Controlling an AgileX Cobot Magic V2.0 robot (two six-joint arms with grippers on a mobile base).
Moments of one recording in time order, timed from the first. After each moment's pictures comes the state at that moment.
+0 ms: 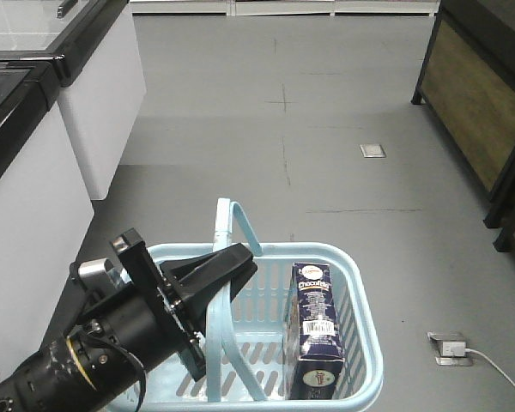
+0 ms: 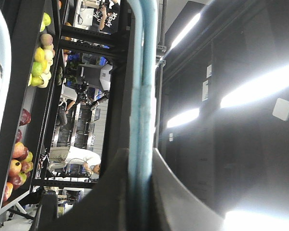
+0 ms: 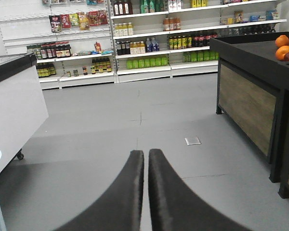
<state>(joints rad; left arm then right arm) -0.78 1.43 -0.39 0.11 -1.09 -1.90 -0.04 -0.01 0.03 -0.02 0.11 0.12</state>
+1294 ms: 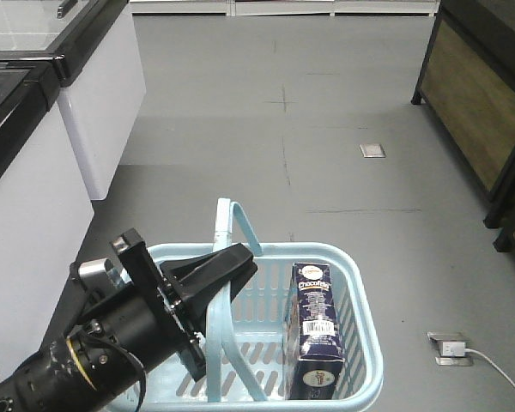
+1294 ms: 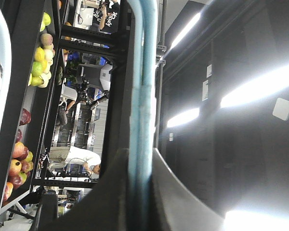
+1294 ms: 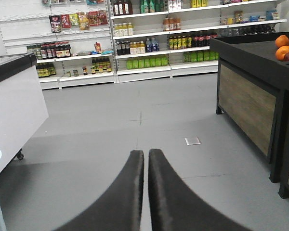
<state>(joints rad) -0.78 1.43 -0.39 0.11 -1.09 -1.90 -0.04 -0.01 0.03 -0.02 0.11 0.12</state>
